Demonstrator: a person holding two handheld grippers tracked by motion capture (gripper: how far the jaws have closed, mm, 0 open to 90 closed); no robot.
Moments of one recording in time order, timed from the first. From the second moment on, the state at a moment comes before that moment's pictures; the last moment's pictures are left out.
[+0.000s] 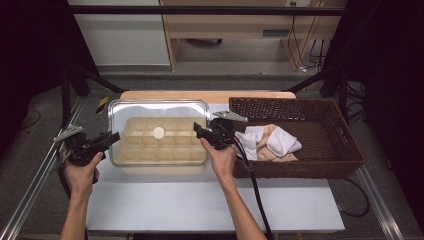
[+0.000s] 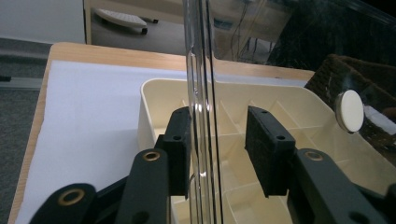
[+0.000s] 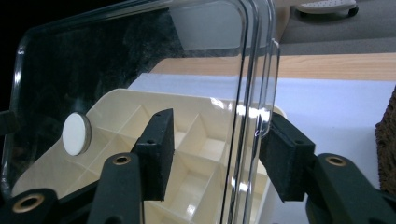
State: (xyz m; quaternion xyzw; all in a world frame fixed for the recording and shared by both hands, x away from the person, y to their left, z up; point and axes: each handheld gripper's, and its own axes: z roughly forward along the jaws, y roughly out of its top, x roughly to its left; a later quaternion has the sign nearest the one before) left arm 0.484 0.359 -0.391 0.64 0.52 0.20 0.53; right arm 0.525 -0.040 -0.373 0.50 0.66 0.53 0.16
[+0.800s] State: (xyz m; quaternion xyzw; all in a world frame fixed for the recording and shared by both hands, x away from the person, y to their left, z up) left arm 0.443 0.343 -0.367 0.65 0.46 0.22 0.56; right arm 0.467 -0.081 -0.349 0.47 0.65 0.59 0.14
